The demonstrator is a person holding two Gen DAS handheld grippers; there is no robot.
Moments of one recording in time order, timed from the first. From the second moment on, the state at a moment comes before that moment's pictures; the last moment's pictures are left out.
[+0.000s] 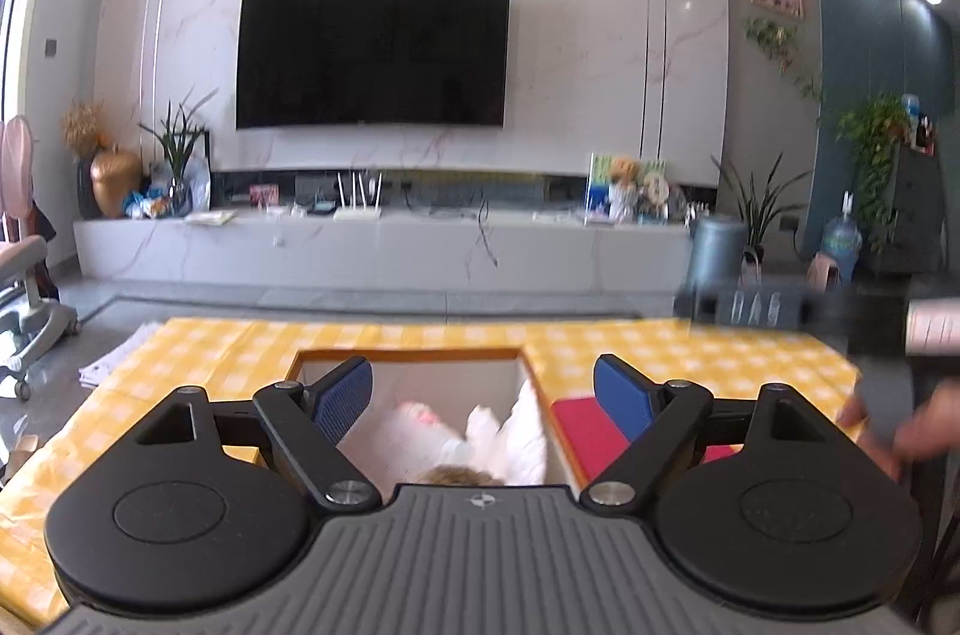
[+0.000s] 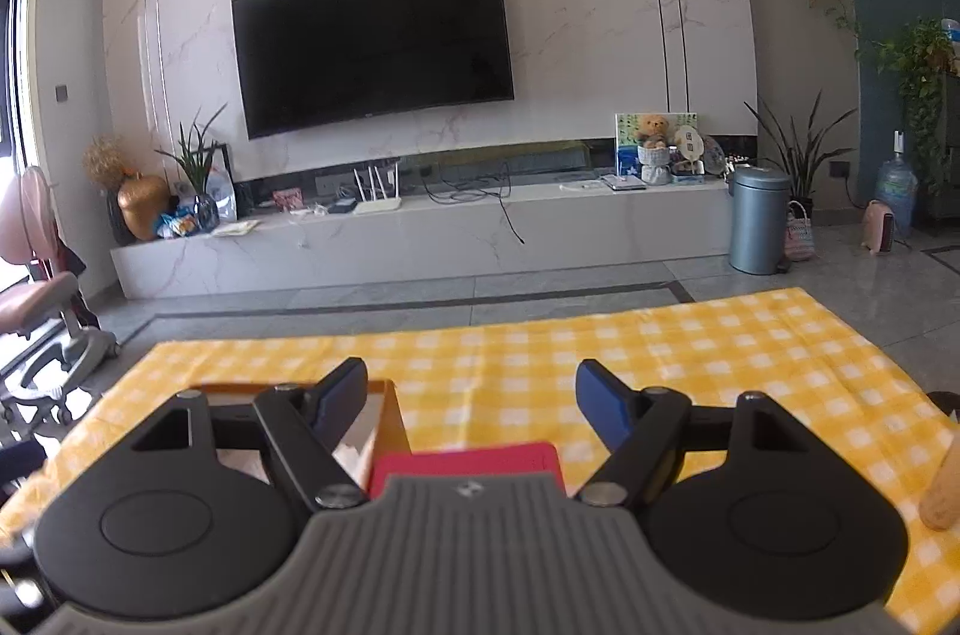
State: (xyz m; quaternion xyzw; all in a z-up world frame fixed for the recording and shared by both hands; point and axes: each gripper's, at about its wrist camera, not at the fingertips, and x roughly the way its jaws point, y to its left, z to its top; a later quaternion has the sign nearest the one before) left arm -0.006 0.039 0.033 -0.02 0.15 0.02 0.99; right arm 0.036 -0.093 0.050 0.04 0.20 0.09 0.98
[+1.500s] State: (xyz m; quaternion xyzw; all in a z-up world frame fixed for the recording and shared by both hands) left arm -0.003 0.020 -0.005 0.01 0.14 0.07 0.99; right arm -0.017 -0.087 -0.014 0.00 0.19 0.14 0.97
